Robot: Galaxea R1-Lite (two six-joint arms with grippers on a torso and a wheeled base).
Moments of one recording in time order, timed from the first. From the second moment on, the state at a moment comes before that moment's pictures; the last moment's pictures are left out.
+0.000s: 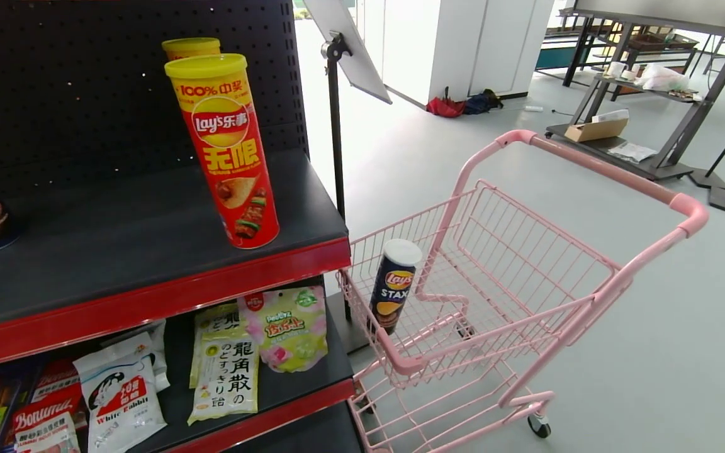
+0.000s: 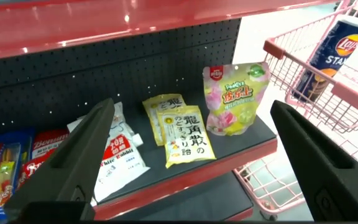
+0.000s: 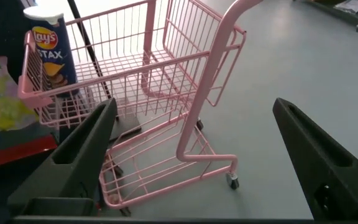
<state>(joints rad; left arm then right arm) 0.00 0.00 0.00 0.00 -0.02 0.00 0.00 0.00 0.00 0.00 -0.03 0.00</state>
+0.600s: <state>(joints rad) 0.00 0.00 0.00 0.00 -0.02 0.00 0.04 0.26 -0.31 -0.01 0.03 0.09</state>
